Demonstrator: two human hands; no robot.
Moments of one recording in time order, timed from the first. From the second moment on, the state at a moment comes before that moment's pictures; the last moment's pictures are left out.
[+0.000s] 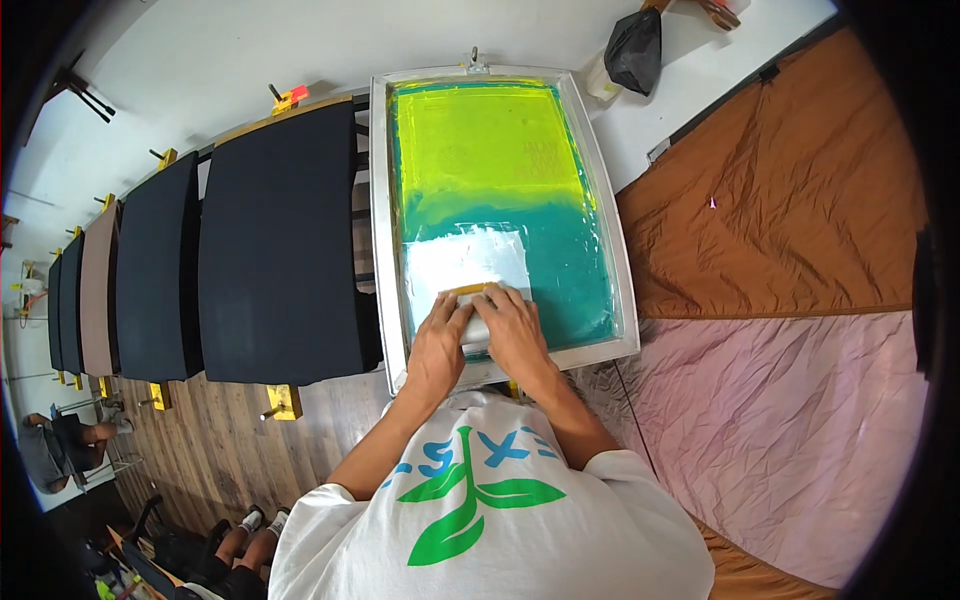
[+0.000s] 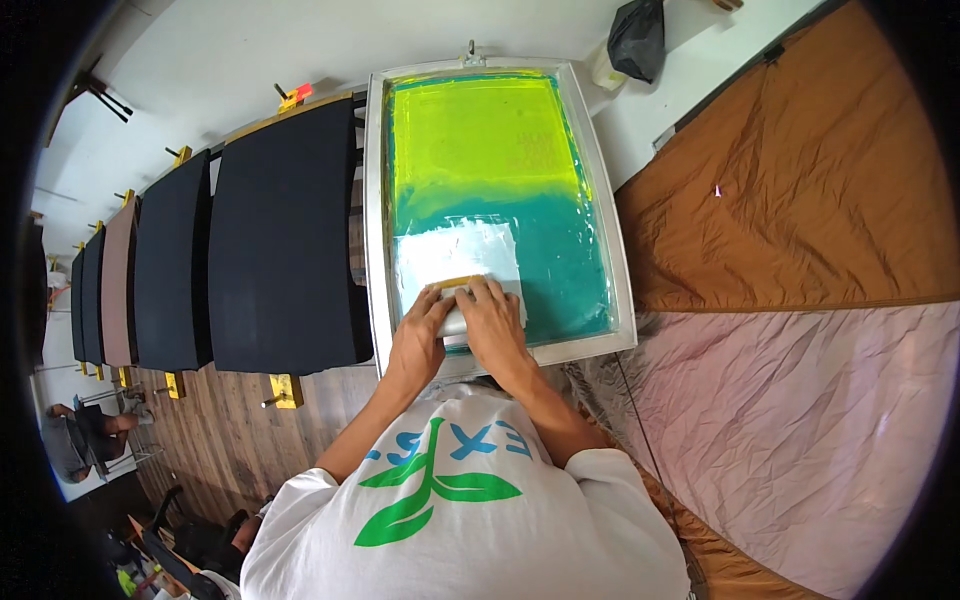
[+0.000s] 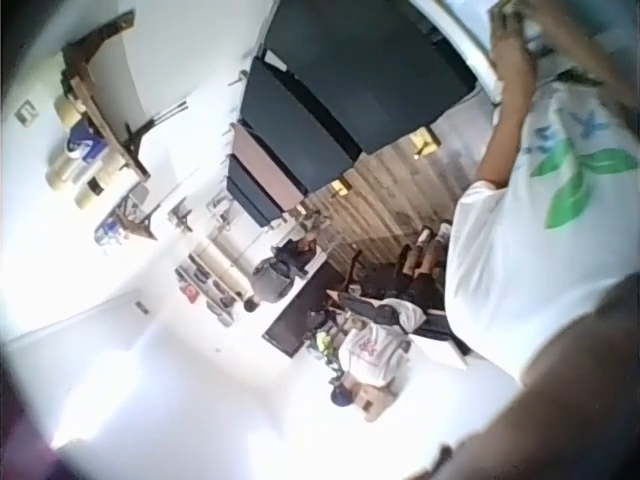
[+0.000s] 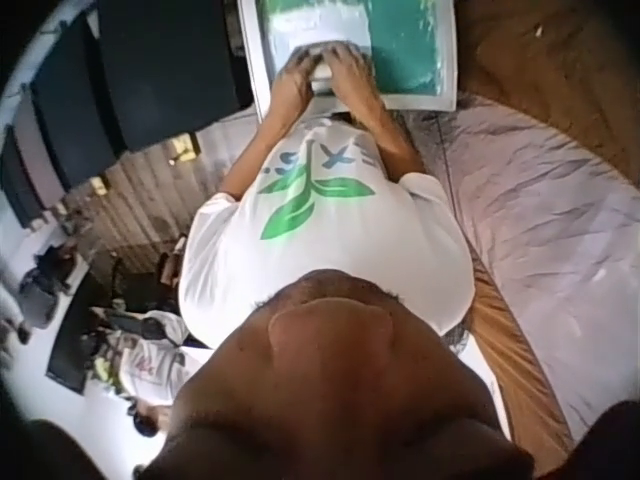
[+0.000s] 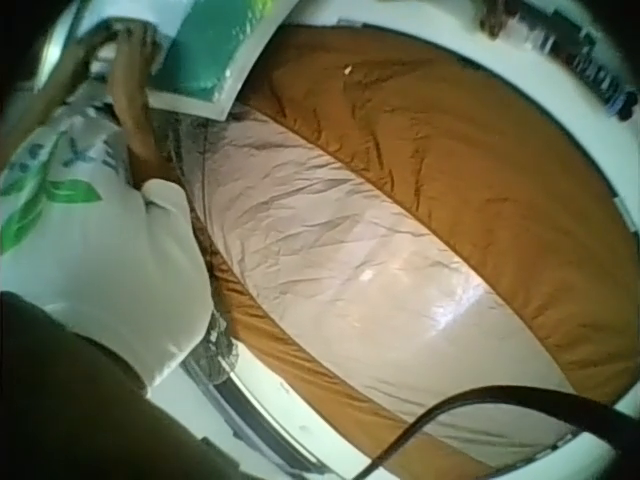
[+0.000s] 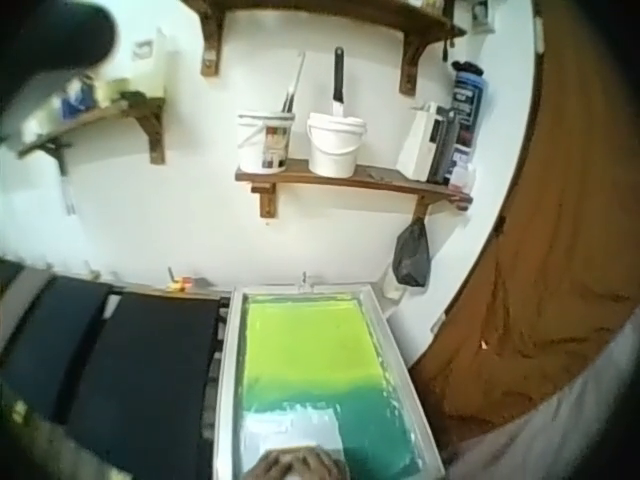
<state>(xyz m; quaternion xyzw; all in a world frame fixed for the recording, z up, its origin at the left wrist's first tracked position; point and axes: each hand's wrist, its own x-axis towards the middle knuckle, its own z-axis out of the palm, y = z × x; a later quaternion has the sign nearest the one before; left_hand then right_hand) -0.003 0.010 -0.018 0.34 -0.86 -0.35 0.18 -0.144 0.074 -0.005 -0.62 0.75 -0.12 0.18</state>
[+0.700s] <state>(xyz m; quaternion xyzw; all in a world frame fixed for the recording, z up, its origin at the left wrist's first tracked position) 0.001 0.007 -0.028 0.33 -0.86 -0.33 0.19 -0.136 0.075 -0.023 -0.62 0.76 -0.18 0.05</state>
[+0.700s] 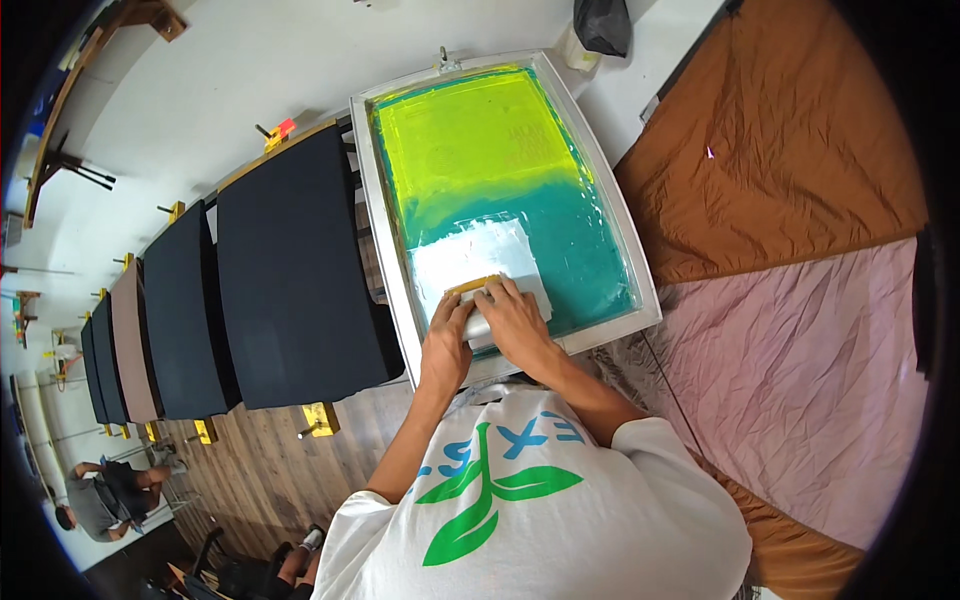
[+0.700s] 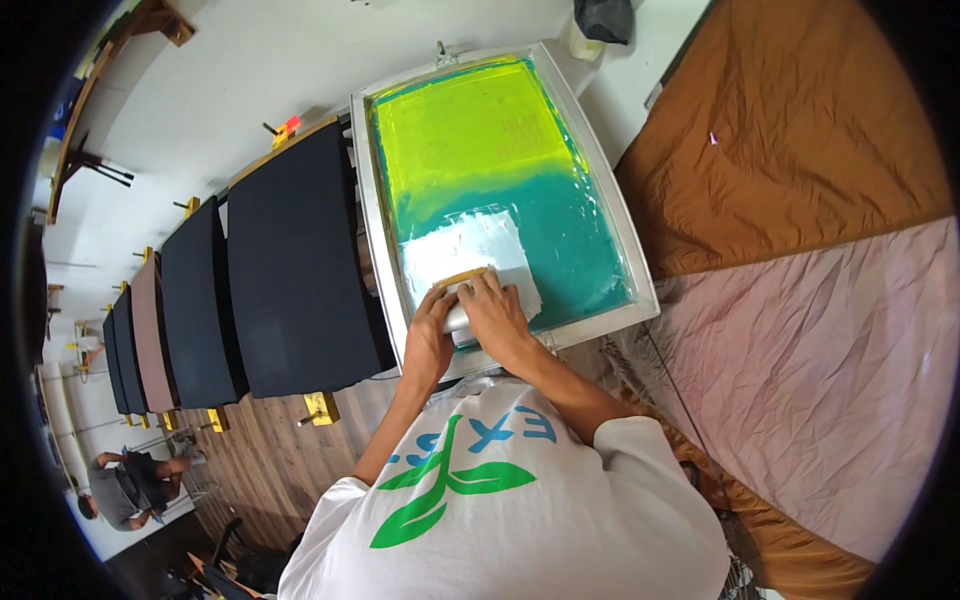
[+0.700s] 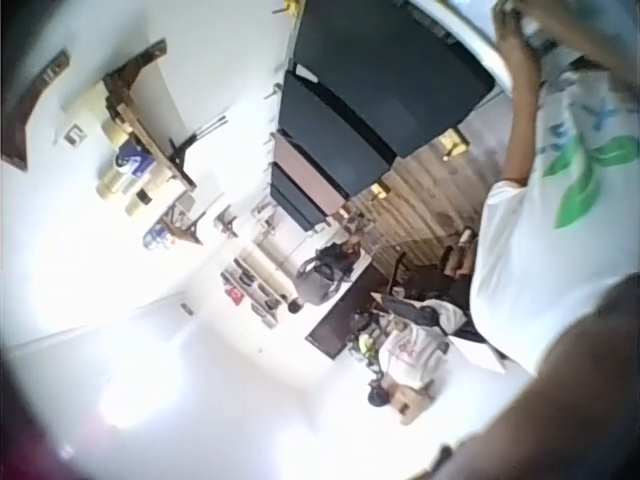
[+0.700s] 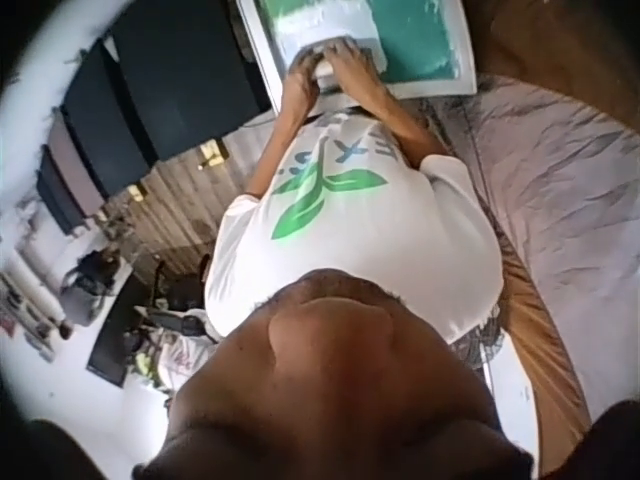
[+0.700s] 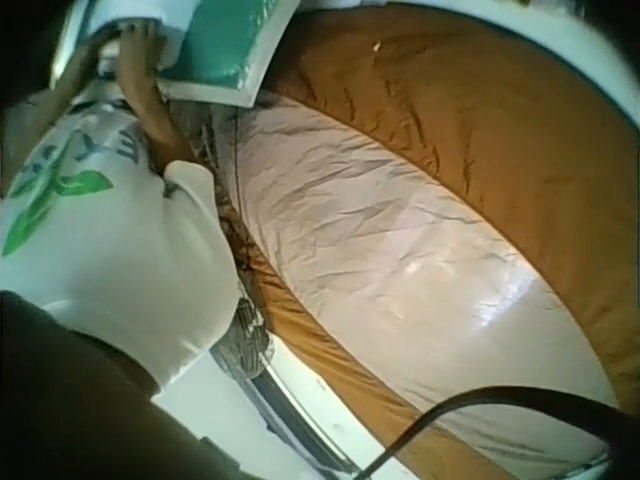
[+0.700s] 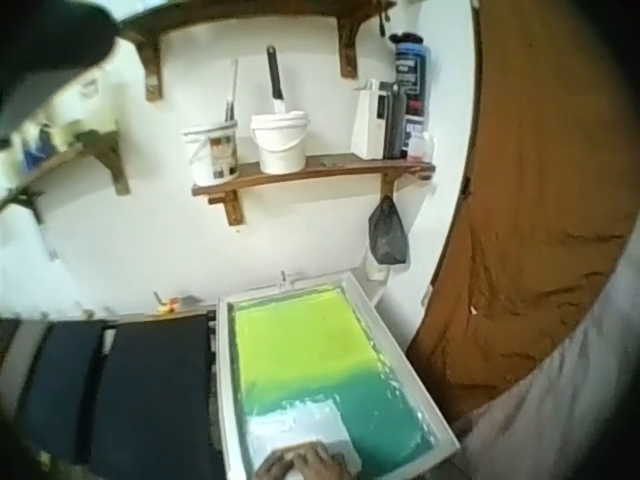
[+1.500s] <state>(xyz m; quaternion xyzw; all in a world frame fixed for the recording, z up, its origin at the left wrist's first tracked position) 0.005 0.024 -0.020 0.33 -0.86 -0.37 0.15 -0.138 0.093 -0.011 -0.65 0.74 -0.14 0.11</state>
